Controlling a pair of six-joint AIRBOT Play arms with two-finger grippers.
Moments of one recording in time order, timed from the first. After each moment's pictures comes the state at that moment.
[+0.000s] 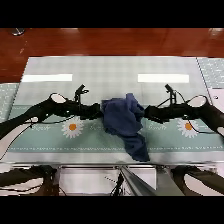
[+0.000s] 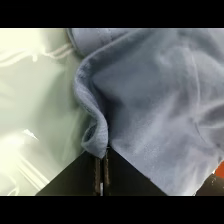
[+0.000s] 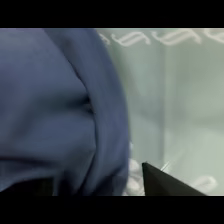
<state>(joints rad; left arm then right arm) -0.32 -1.45 0.77 0.46 -0.85 -1.23 0.07 -1.23 0.67 -0.72 0.97 1.25</state>
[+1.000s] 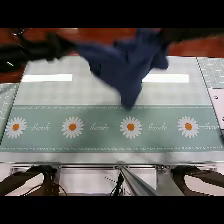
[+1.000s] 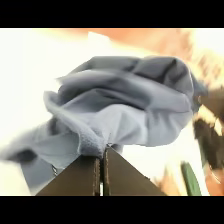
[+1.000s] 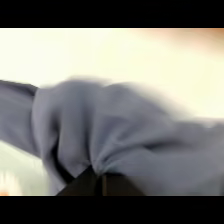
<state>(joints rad) 0.00 -1.17 1.38 0.35 -0.99 -1.20 0.10 -1.35 1.94 -1.01 1.29 1.39</state>
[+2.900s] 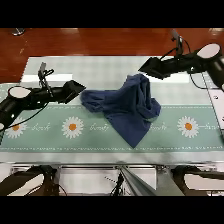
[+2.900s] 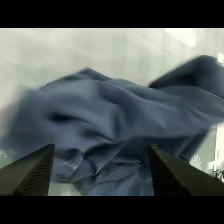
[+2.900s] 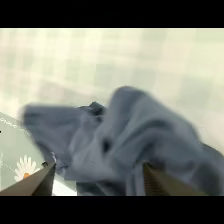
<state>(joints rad) -0.06 -1.17 0.76 0.46 -0.77 -1.20 0.02 -1.49 1.40 -0.74 1.13 1.32</state>
